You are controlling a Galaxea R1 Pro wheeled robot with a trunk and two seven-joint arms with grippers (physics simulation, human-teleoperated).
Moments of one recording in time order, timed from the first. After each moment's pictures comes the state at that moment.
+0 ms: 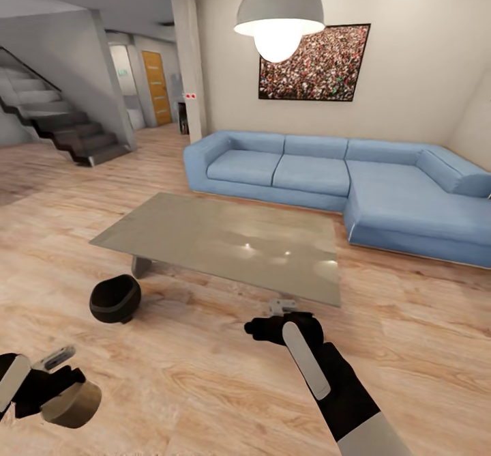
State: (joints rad) left arm -0.50 0.44 0.22 -0.75 0.64 0.98 0.18; right arm -0.52 0.13 0.35 -1.25 -0.62 0.92 -0.43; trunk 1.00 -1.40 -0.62
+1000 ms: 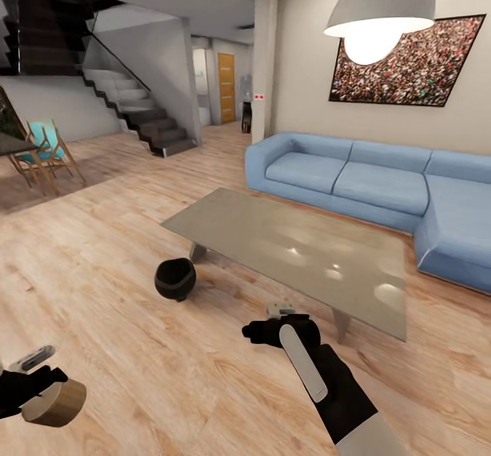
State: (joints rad) left arm -0.50 0.53 0.23 -0.71 0.64 0.98 0.07; right arm -0.52 0.13 0.38 -1.24 -0.62 0.92 -0.43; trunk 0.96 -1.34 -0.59
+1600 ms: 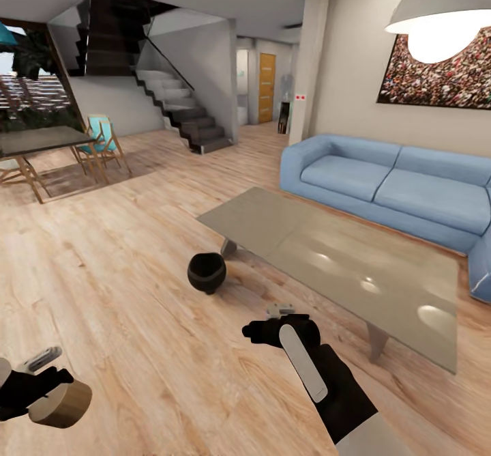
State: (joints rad) left arm -0.50 0.51 0.22 -0.71 0.64 0.98 0.08; right arm -0.52 0.13 0.38 -1.24 -0.61 0.92 -0.43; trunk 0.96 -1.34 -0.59
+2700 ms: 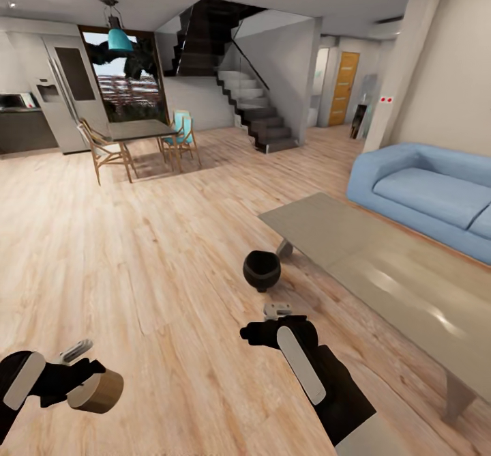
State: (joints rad) left arm -0.50 0.39 0.22 -0.78 0.63 0.98 0.08; right arm -0.52 0.13 0.40 -1.24 -0.61 0.91 -0.43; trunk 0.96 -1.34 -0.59
